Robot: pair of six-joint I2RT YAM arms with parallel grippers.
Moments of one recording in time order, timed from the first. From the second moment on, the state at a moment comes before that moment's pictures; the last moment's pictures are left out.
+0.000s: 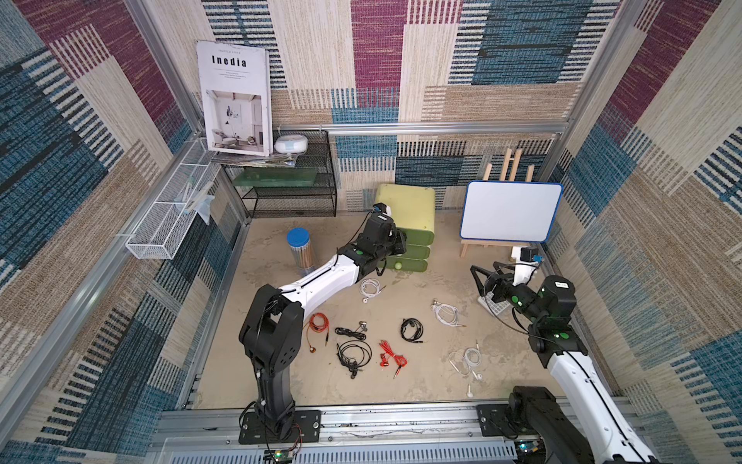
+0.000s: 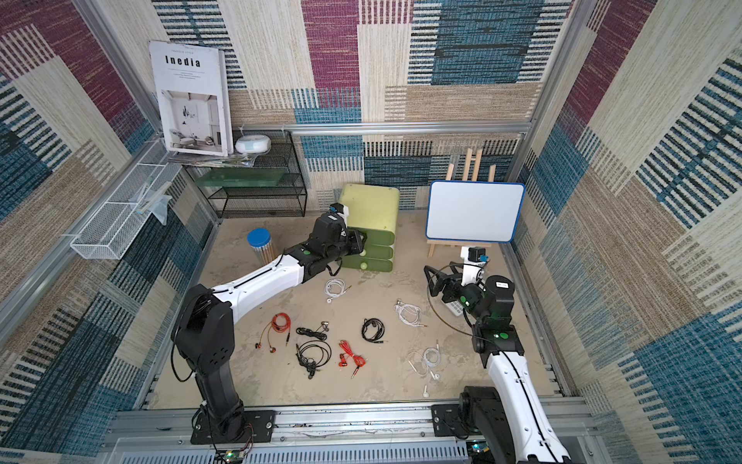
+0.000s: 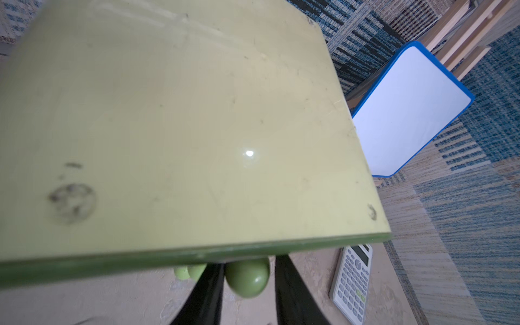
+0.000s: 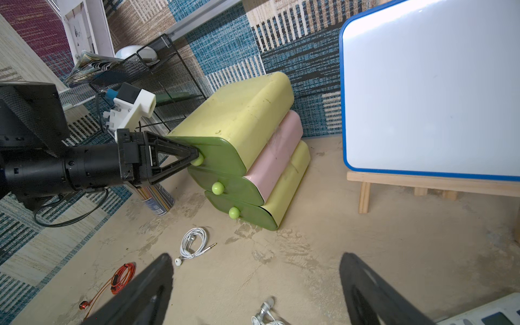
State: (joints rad) left arm -0.61 1.87 1.50 -0.11 0.00 -0.60; right arm -0.02 0.79 0.50 0.14 -0.52 0.29
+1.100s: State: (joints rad) left arm -0.64 1.63 1.25 -0.11 0.05 -0.59; right arm -0.02 0.82 0.50 0.13 -0.53 0.30
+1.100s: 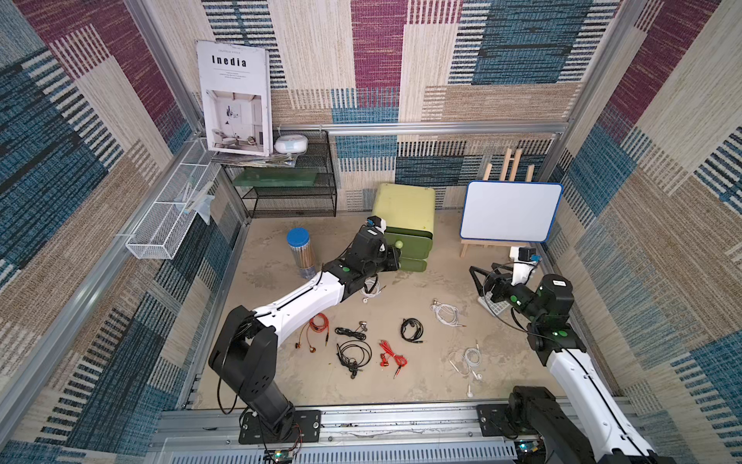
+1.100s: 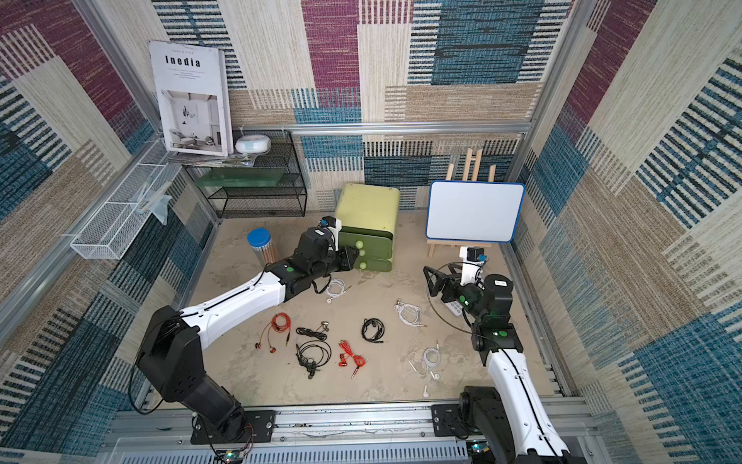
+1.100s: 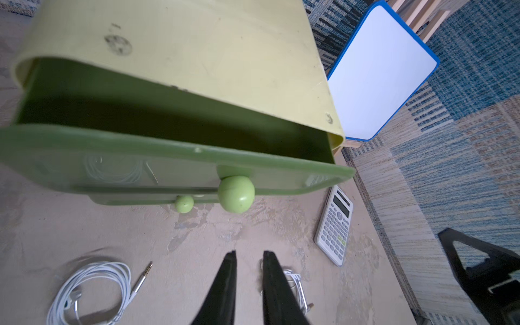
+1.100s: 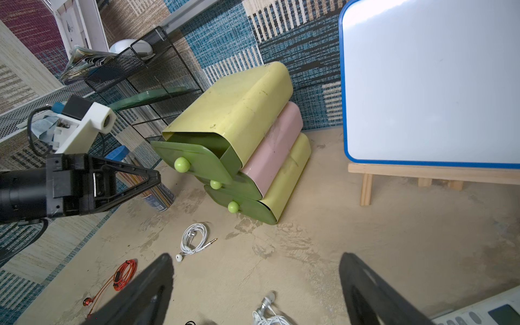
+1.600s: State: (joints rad) left arm -0.64 1.71 1.30 -0.10 -0.01 -0.60; right arm -0.02 0.83 0.51 0.12 -0.53 0.30
